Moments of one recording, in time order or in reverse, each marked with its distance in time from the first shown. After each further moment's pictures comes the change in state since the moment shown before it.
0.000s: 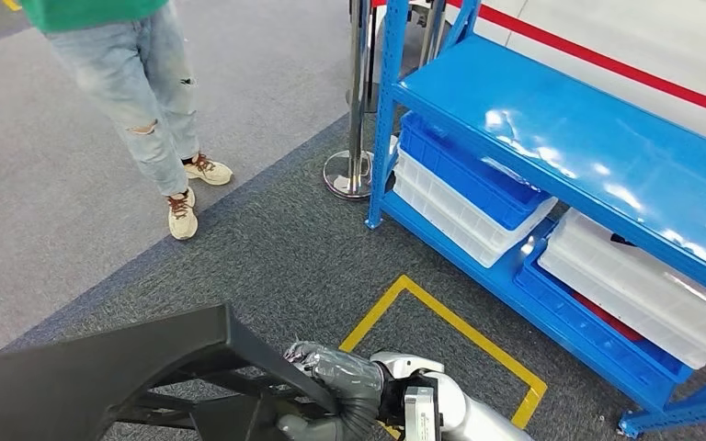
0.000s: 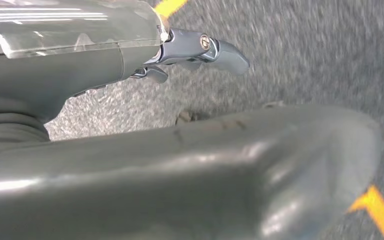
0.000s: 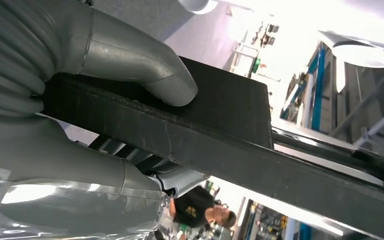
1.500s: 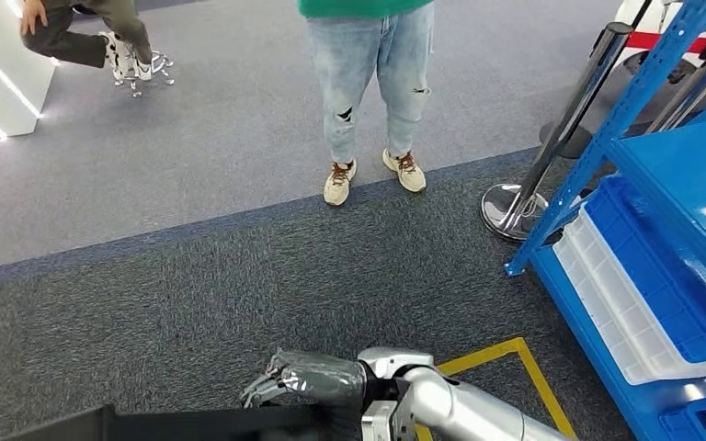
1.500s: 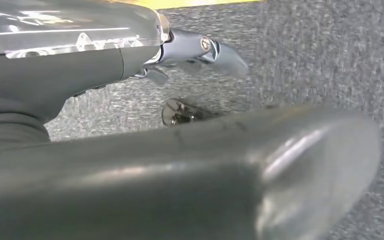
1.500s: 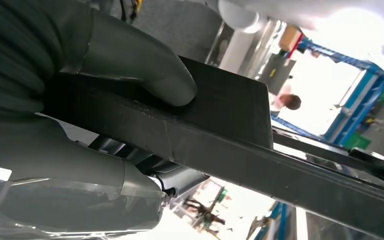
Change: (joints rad) left arm -0.019 0.012 0.045 0.000 -0.040 -0.034 -0.054; right arm -0.138 -0.028 0.137 0.051 0.046 -0.065 0.027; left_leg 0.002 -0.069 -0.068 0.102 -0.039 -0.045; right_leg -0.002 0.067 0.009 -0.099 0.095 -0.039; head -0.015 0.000
